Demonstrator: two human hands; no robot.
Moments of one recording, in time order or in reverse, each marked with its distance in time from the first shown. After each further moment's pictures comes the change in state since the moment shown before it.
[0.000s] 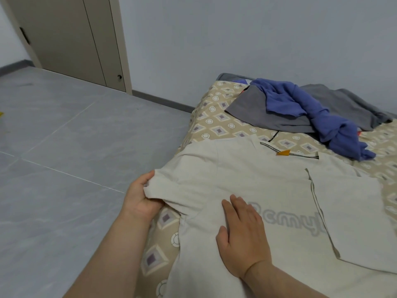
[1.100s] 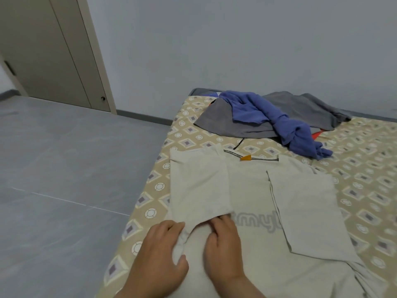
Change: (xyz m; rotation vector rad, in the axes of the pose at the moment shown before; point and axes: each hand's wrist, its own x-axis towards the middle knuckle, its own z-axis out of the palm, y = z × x) left_hand -0.081 -0.133 -0.010 1.917 -0.171 0.963; right_hand -0.021 0.023 -0.021 0.621 0.318 0.188
